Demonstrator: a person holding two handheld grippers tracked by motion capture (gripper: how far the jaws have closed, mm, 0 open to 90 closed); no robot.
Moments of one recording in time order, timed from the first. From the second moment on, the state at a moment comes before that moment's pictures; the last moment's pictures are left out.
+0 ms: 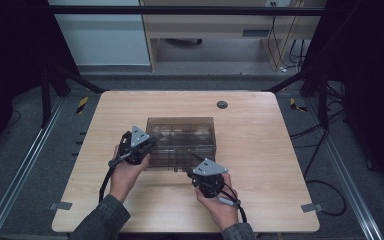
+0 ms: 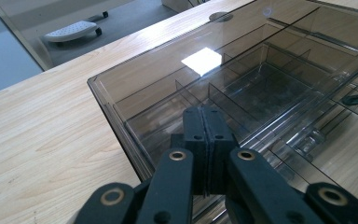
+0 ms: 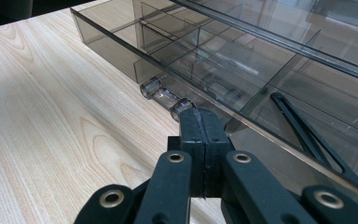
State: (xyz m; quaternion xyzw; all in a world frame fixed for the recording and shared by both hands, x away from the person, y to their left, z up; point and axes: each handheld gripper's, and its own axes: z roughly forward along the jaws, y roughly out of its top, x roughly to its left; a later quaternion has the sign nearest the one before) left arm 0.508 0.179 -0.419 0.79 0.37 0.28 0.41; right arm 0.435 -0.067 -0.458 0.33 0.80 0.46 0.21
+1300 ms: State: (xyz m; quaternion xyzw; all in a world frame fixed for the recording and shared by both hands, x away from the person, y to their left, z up) left arm 0.508 0.180 -0.419 0.79 0.37 0.28 0.41; right arm 0.451 -0.066 -0.457 0.34 0.79 0.46 0.22
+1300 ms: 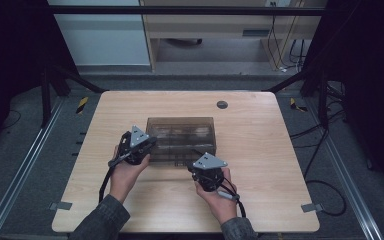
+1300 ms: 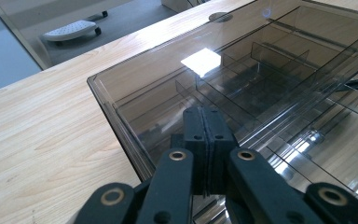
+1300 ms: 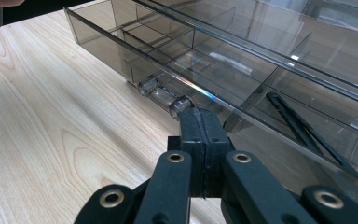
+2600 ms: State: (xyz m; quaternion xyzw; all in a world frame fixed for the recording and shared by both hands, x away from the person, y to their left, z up) left arm 0.507 0.180 -0.418 0.79 0.37 0.28 0.41; right arm 0.459 -0.065 -0.455 0.34 0.79 0.46 0.22
